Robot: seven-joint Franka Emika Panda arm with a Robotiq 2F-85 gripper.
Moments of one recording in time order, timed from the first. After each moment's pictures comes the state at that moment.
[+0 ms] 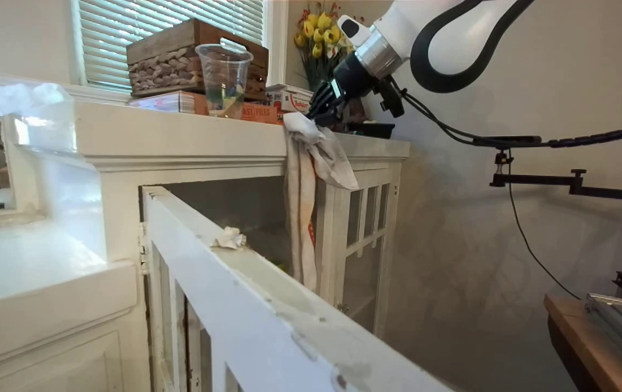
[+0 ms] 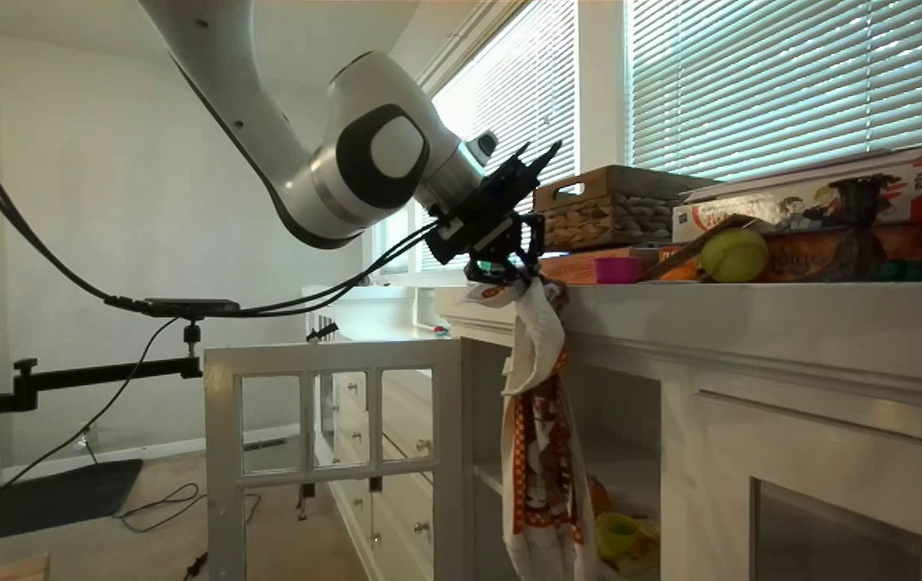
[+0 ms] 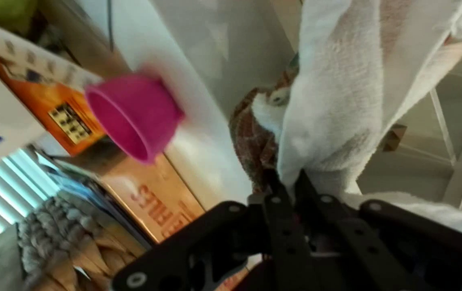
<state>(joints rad) -0.09 -0.01 -0.08 -2.40 -0.32 3.28 -0.71</state>
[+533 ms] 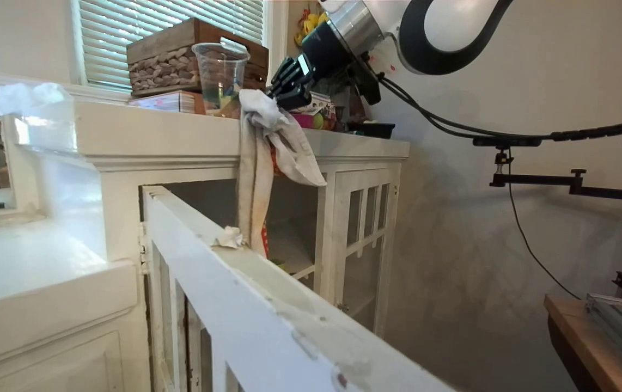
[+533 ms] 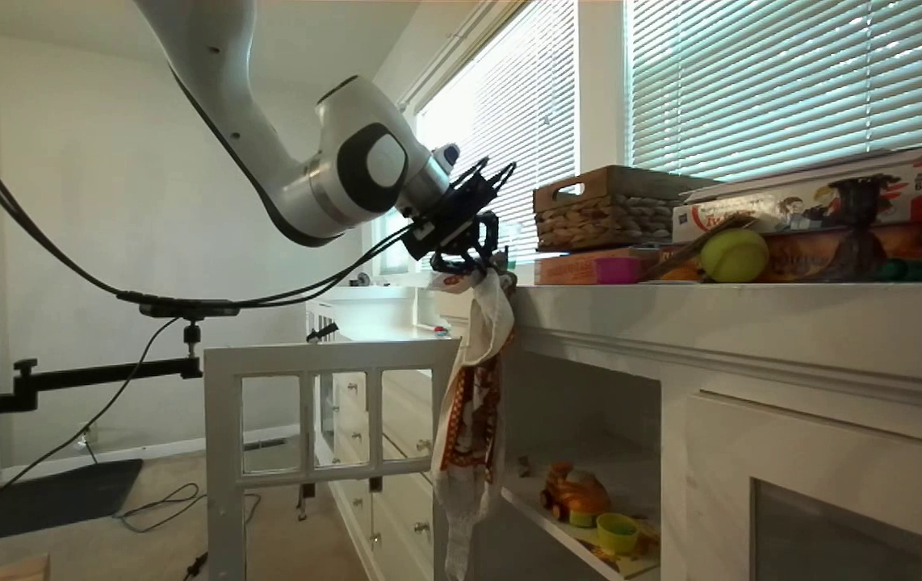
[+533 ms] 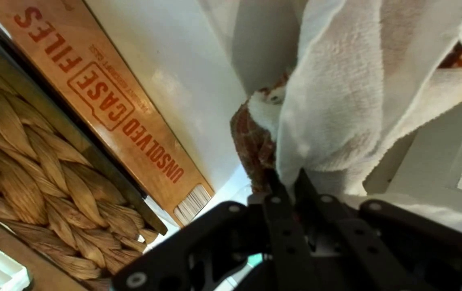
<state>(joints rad) 0.00 0.02 0.01 -2.33 -0.32 3.28 -0.64</state>
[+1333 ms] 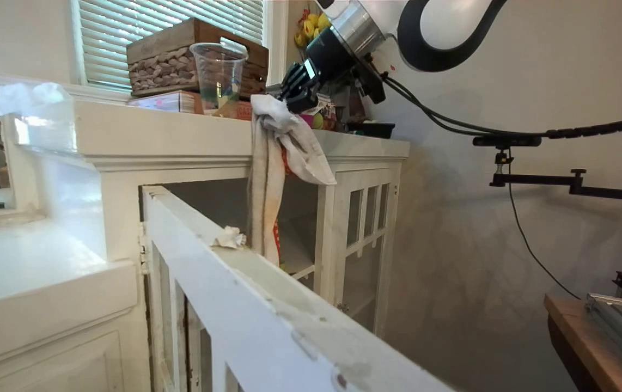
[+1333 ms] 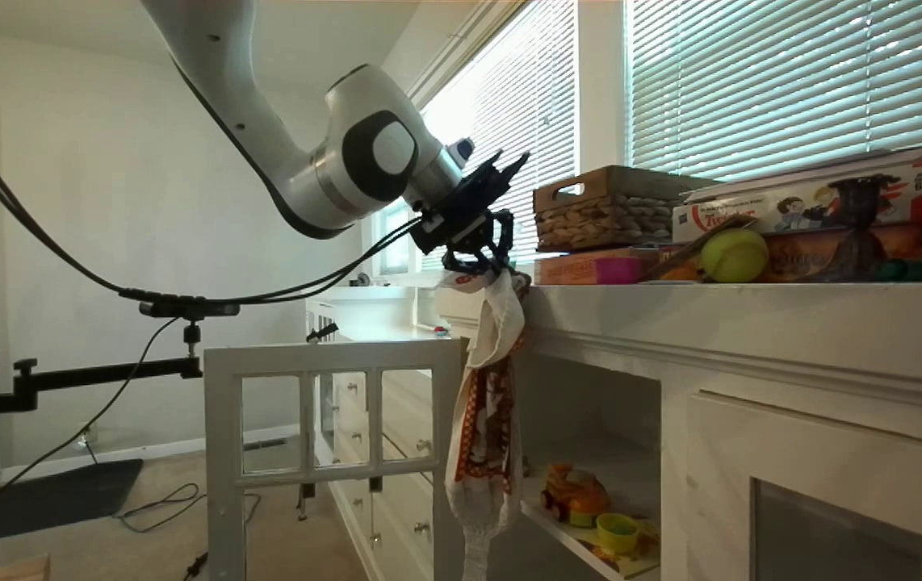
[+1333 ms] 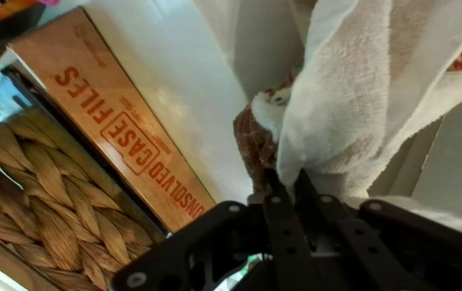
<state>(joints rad) -0.02 0.00 -0.02 -2.32 -0.32 3.21 -0.64</state>
